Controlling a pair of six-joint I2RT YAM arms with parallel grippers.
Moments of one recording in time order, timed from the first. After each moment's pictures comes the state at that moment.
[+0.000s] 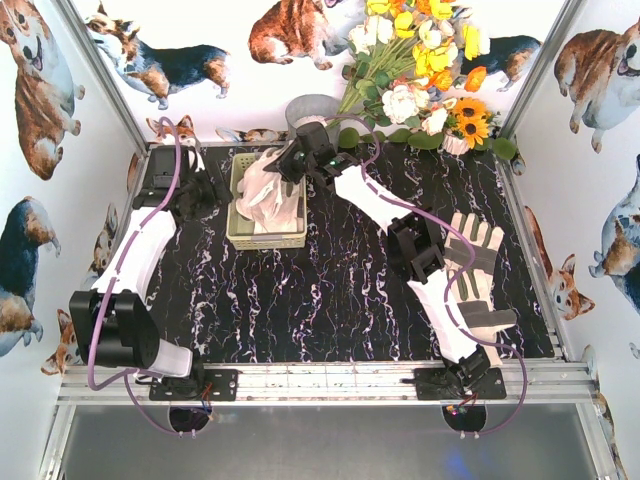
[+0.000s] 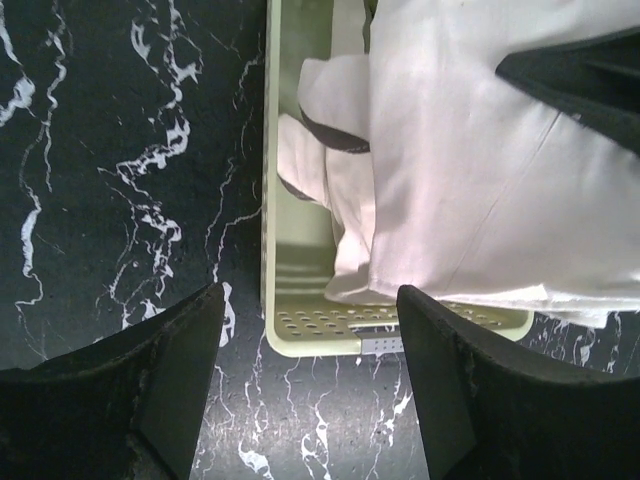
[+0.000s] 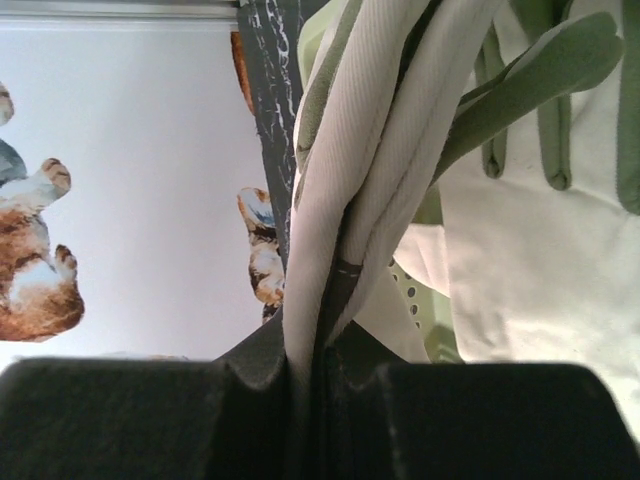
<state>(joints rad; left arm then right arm) -0.03 1.44 1.22 -0.48 0.13 -0.32 0.60 2.43 2.26 -0.31 -0.21 1.22</state>
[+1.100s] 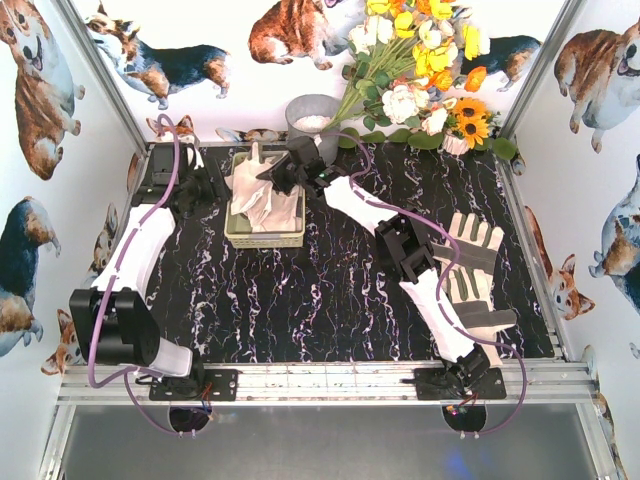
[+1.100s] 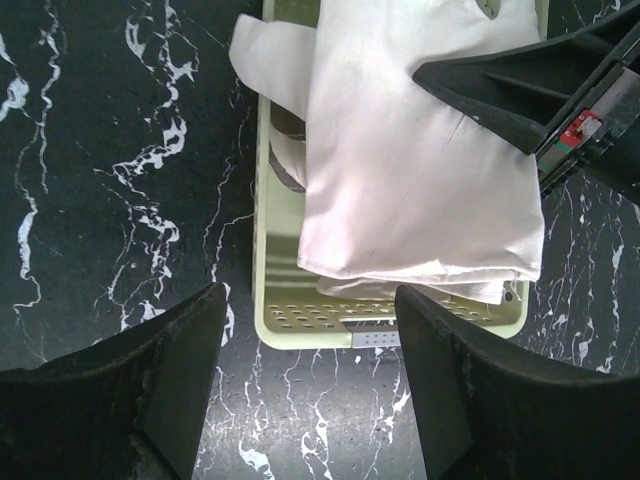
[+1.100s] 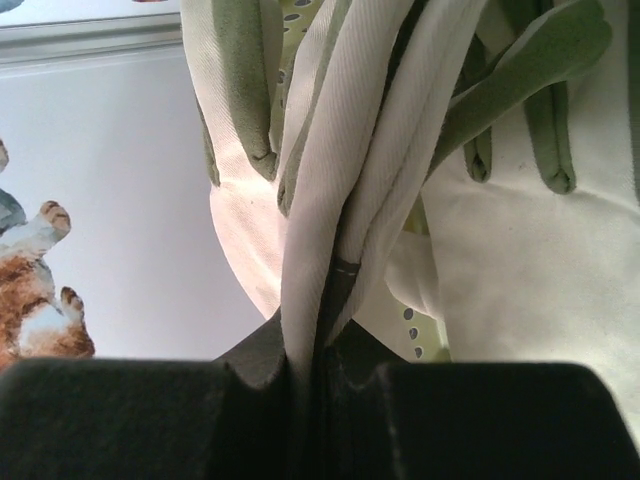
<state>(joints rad) -0.02 1.45 1.26 -0.50 0.13 -0.32 0.63 2.52 2.26 -0.21 -0.17 1.38</state>
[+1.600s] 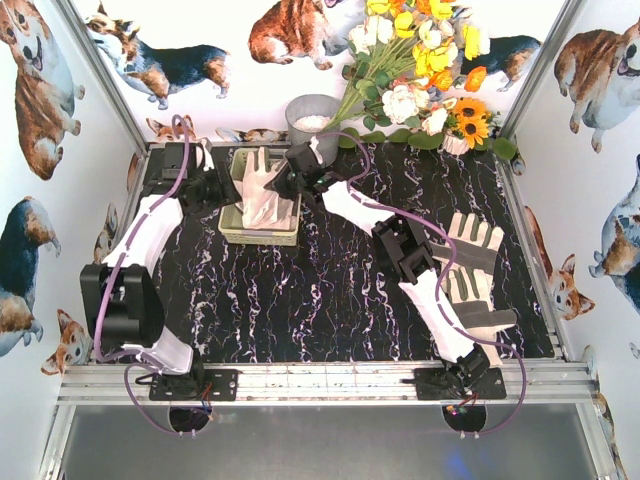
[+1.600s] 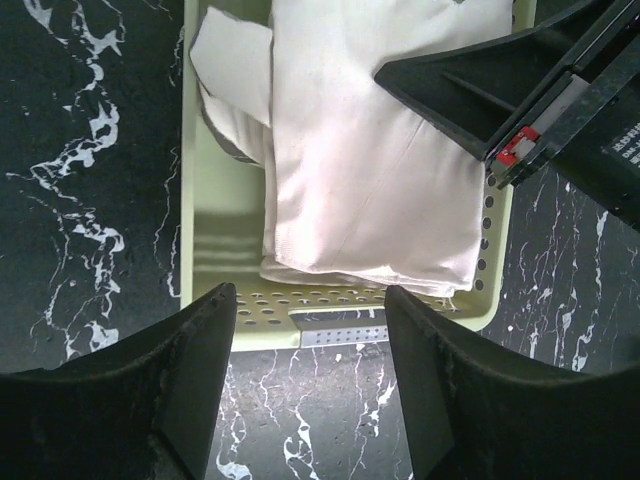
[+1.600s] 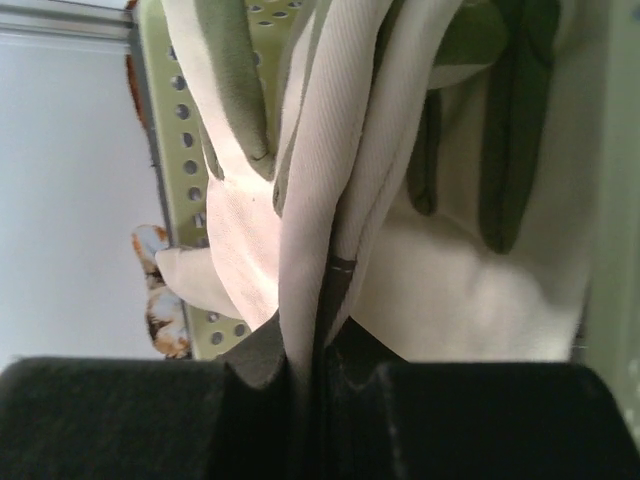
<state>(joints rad) -0.02 1.57 1.28 -0.49 0.24 -0.32 0.64 2.52 2.20 -0.21 -0.07 1.15</state>
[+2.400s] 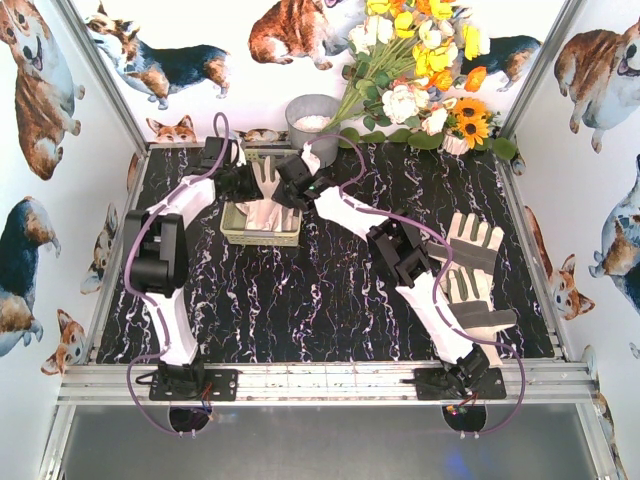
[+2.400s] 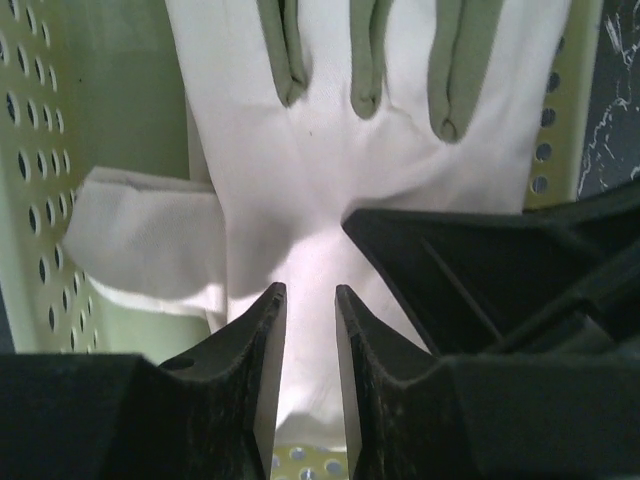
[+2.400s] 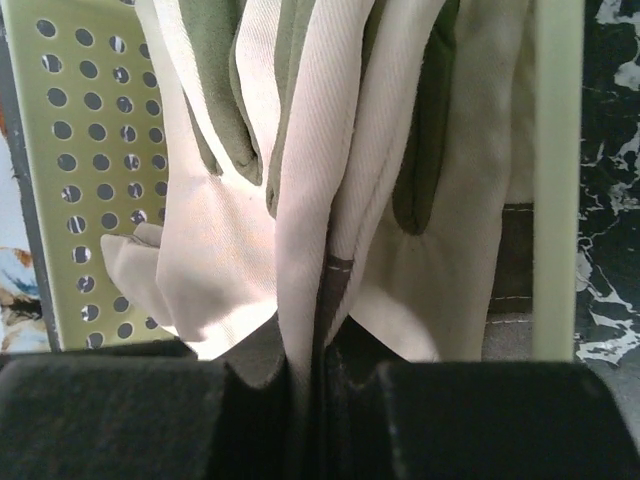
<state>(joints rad) -0.12 1.97 1.48 -0.35 0.29 -0.34 0.69 2.52 2.19 -0.32 0.14 0.98</state>
